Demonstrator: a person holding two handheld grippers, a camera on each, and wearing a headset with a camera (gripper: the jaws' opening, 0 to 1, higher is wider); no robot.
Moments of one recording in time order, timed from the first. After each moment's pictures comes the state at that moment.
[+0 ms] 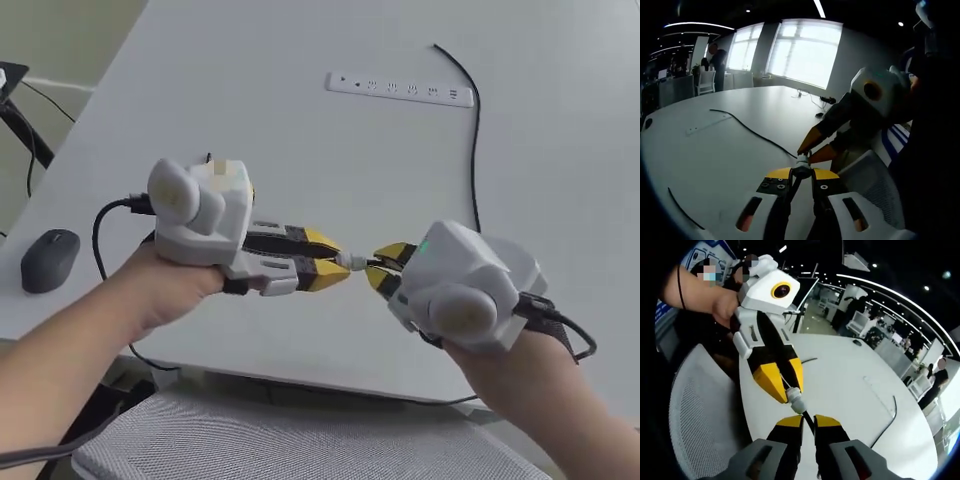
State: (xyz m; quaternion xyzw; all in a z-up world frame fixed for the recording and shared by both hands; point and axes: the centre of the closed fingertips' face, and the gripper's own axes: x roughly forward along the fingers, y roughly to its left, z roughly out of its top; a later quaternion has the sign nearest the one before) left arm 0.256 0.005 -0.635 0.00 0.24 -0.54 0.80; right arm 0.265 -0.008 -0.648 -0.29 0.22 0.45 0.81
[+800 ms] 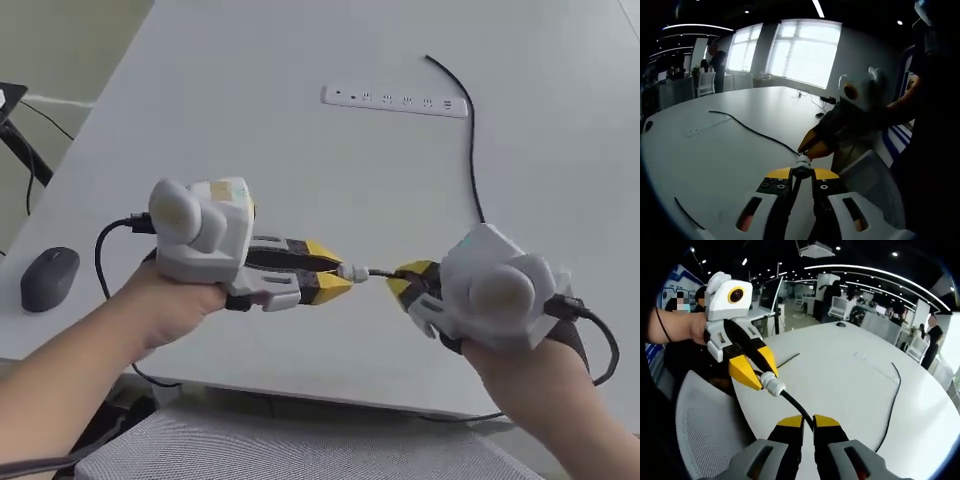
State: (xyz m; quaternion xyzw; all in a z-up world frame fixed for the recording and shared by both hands) left arm 0.255 0.002 -0.634 0.00 0.24 -0.54 0.81; right arm 0.280 -0.045 -0.668 -0.16 0.30 0.39 0.86
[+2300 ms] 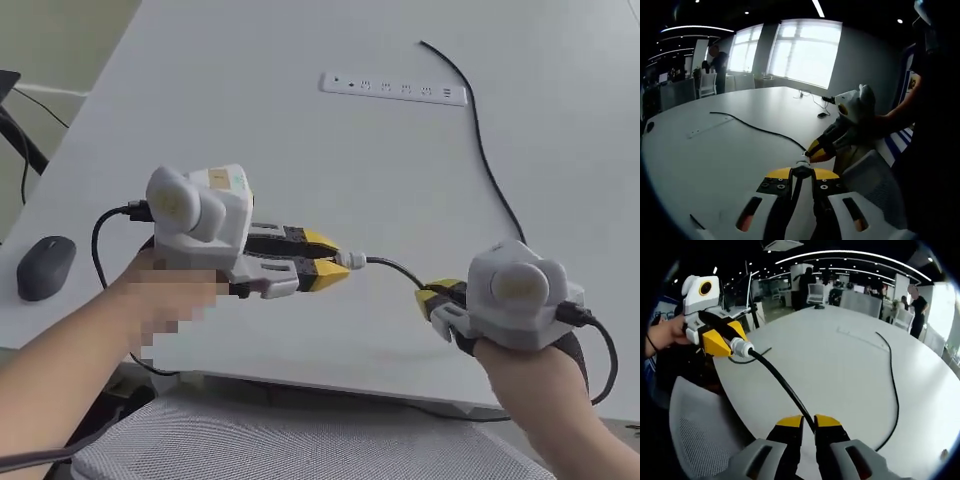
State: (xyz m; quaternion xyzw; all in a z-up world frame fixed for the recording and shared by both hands) left arm 0.261 0.005 -0.634 0.01 0.23 -0.54 0.81; right arm 0.275 -0.080 -0.704 -0.12 0.34 0.33 0.87
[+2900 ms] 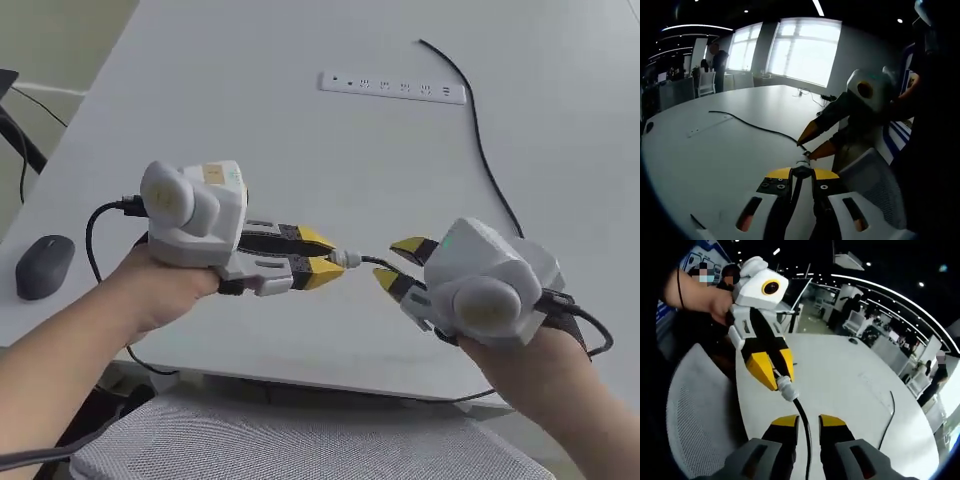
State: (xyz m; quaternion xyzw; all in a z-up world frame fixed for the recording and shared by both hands) left arm 0.258 0.006 -0.635 0.01 0.24 -0.54 0.81; right arm 0.272 -0.022 -0.650 -0.30 0.21 0.45 0.81
